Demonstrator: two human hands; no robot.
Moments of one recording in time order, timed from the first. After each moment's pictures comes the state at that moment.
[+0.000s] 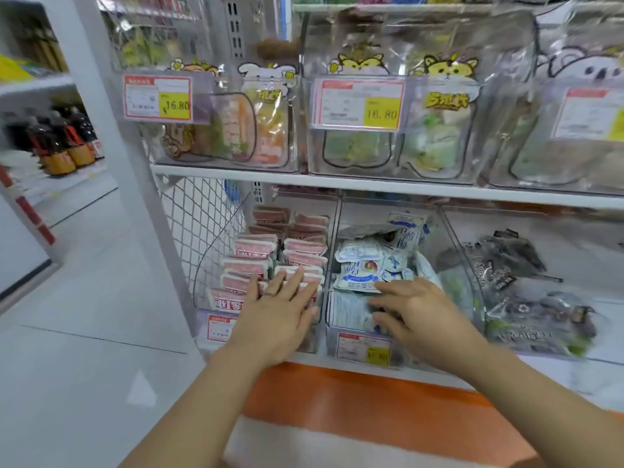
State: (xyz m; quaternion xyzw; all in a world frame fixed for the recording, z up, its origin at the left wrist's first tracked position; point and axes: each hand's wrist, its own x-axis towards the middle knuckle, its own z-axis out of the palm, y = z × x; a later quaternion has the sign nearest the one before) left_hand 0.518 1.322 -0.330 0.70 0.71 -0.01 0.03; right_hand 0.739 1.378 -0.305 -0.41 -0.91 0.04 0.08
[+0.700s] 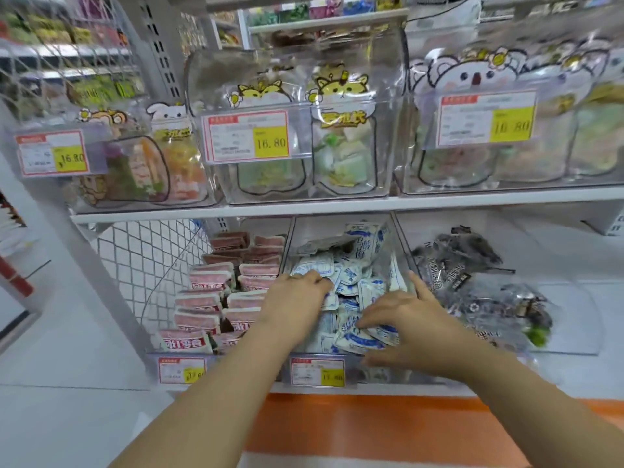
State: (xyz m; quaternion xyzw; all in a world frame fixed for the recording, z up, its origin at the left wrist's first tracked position) left_hand 0.601 1.395 -0.300 0.77 0.63 -0.03 -0.12; right_hand 0.799 1.393 -0.294 -0.40 -0.91 0.08 0.02
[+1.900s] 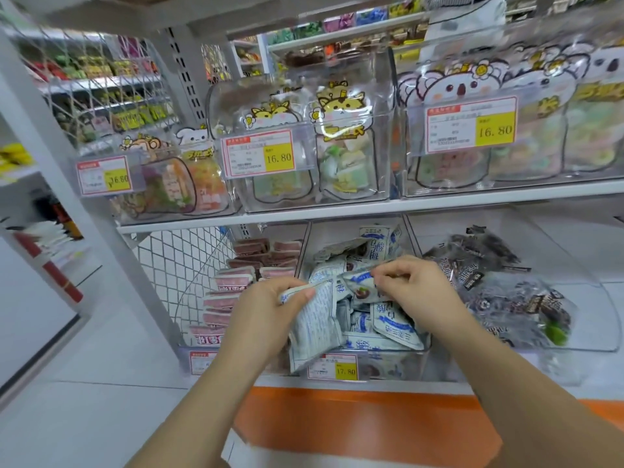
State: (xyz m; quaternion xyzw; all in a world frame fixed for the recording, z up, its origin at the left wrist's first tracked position) left_hand 0.591 1.315 -0.251 0.57 0.72 0.35 0.16; right_hand 0.783 1.403 -0.280 -0.50 -0.66 0.41 0.39
